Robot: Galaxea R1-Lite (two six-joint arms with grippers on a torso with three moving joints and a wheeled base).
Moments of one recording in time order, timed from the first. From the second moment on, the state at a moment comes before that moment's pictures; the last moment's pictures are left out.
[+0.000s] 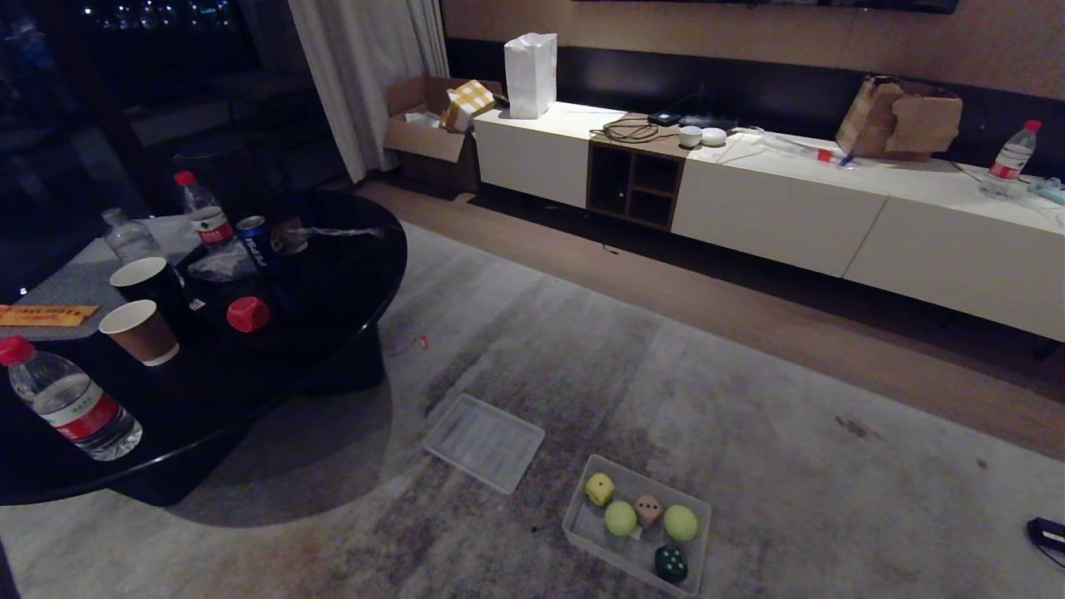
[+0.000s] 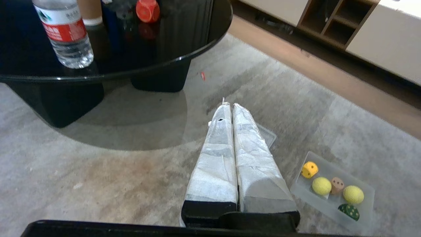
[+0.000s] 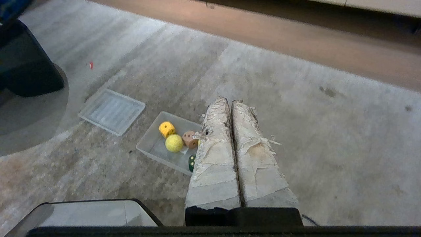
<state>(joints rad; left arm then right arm) 0.00 0.00 0.00 -0.01 0.07 -0.16 0.01 0.00 -0.06 0.16 -0.02 0.07</state>
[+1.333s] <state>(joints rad) 0.00 0.00 0.00 -0.01 0.07 -0.15 0.01 0.00 -0.06 0.16 -0.01 0.07</state>
